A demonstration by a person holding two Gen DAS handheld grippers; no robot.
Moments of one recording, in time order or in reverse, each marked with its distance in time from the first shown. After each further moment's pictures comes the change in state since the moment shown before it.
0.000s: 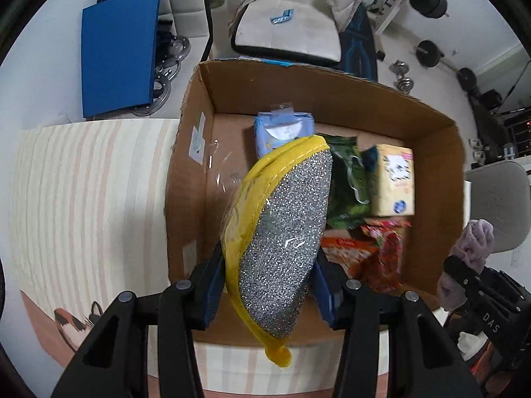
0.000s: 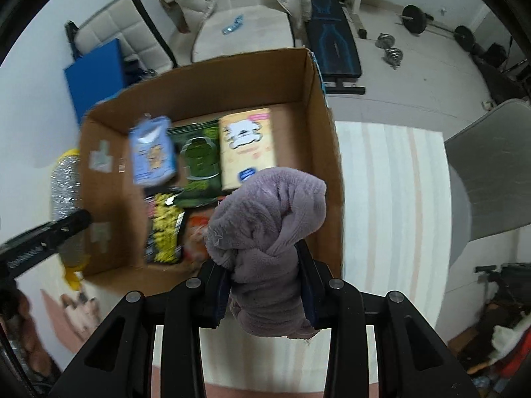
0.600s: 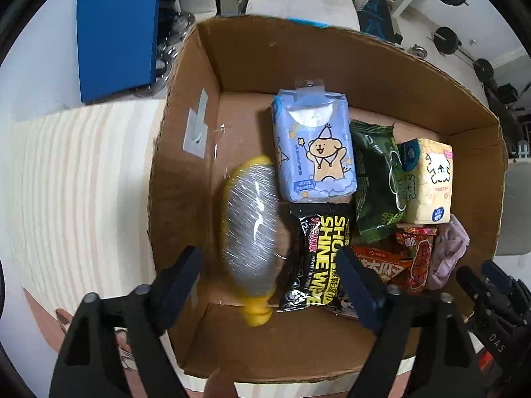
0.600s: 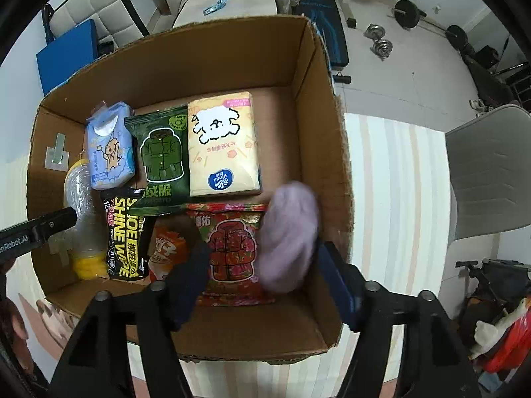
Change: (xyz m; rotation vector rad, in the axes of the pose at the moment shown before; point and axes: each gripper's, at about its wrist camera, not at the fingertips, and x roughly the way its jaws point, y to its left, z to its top) left arm 0.040 0.011 0.011 -0.009 0.088 0.041; right arm 0.042 0.005 0.016 -0.010 0.057 -0.098
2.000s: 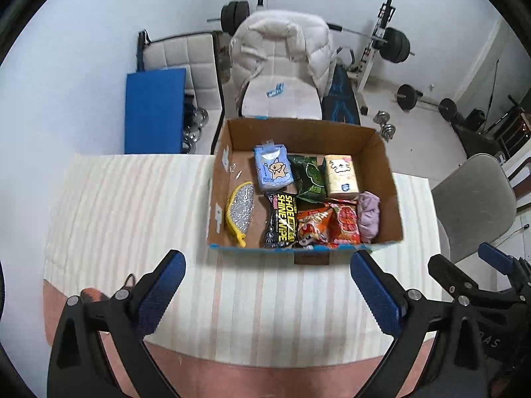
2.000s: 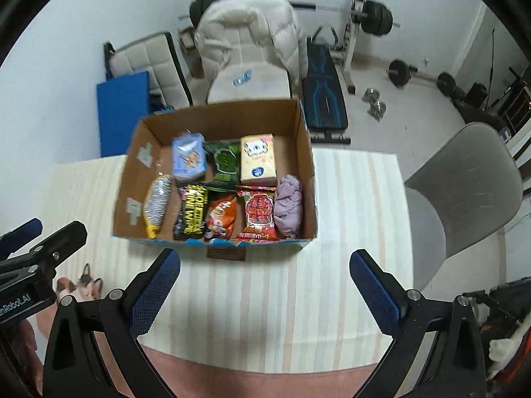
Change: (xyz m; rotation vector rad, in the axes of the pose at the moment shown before) left arm -0.197 -0.035 -0.206 0.052 -0.467 0.013; right arm -0.174 -0.004 -0.157 -0.035 -0.355 0.063
